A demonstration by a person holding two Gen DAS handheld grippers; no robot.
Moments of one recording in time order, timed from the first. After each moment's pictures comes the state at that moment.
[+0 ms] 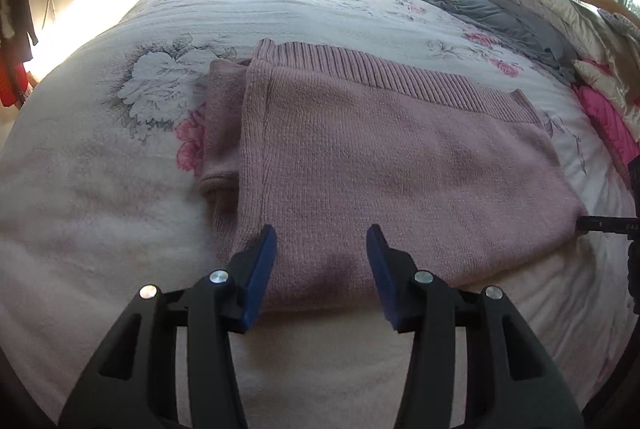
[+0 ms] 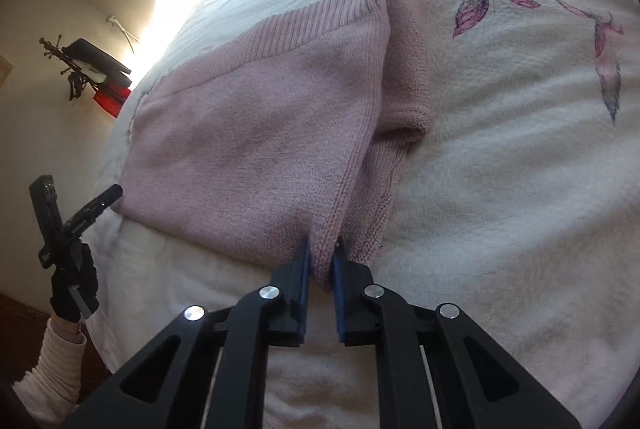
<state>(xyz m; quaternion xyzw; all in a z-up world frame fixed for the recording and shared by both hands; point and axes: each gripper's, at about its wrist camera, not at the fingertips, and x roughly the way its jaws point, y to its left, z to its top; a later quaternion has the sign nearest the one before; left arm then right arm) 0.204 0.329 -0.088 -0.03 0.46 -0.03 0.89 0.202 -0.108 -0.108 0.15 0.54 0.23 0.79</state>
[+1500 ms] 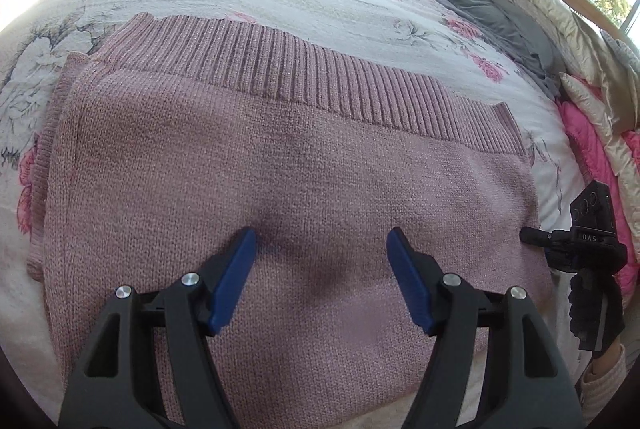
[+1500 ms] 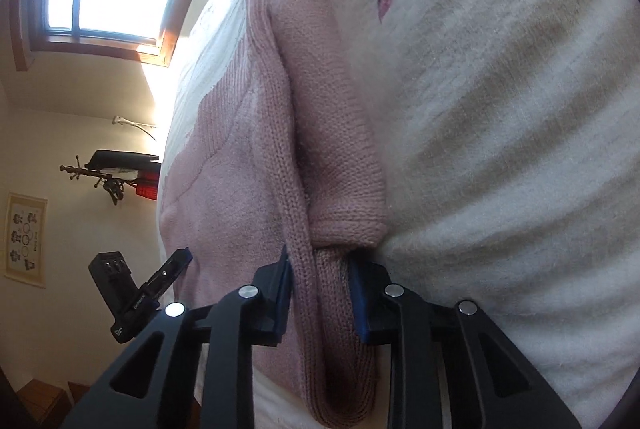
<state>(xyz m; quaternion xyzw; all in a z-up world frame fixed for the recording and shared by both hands) 0.304 0.268 -0.119 -0.11 0.51 -0.09 0.85 0.279 -0.151 -0.173 0.38 0.55 0.22 0.71</state>
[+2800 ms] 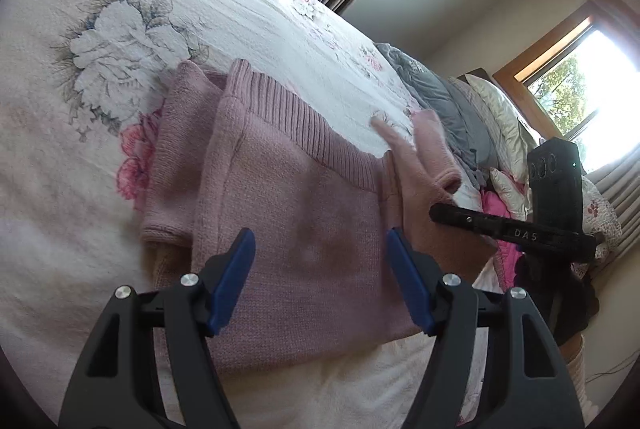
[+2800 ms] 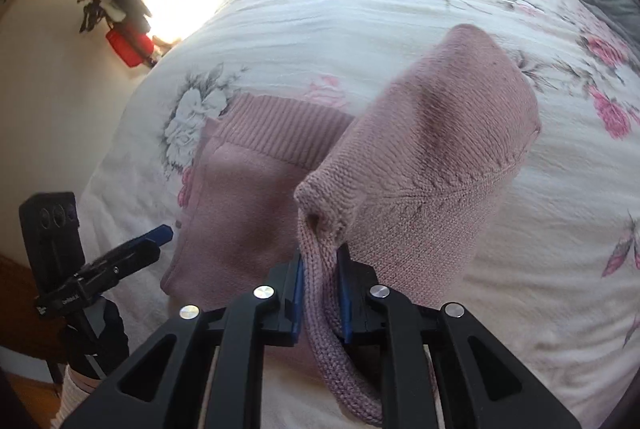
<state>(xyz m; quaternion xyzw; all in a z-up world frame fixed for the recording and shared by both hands) 0.243 0.387 -0.068 -0.31 0.41 -0.15 0.84 0.317 0.153 -0.003 0.00 0.55 0.27 0.79</state>
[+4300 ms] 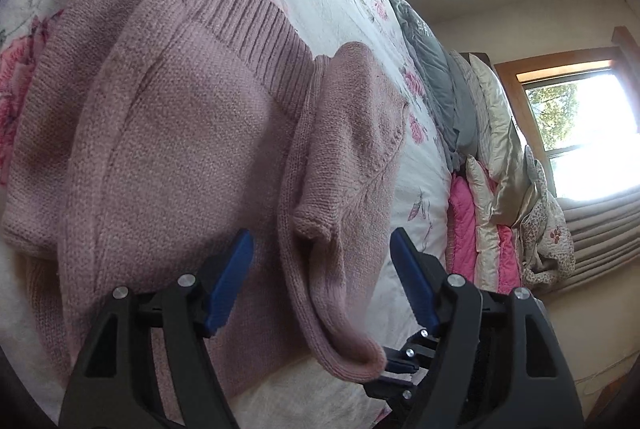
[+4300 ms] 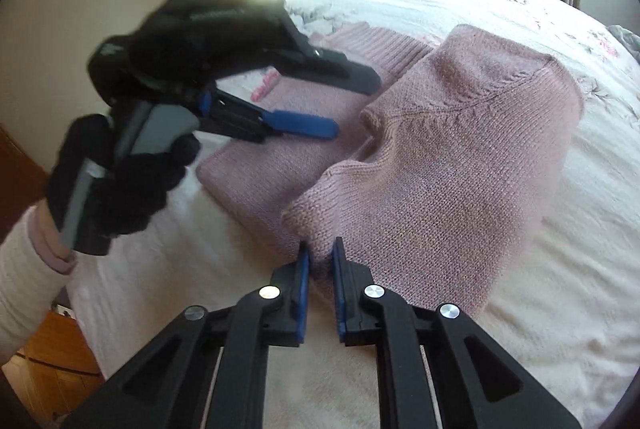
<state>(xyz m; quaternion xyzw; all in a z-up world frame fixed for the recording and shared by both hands) 0.315 0.349 -0.126 -0.41 0.52 -0.21 0.72 0.213 0.143 -0.040 -0.07 0.48 0.39 0.78</state>
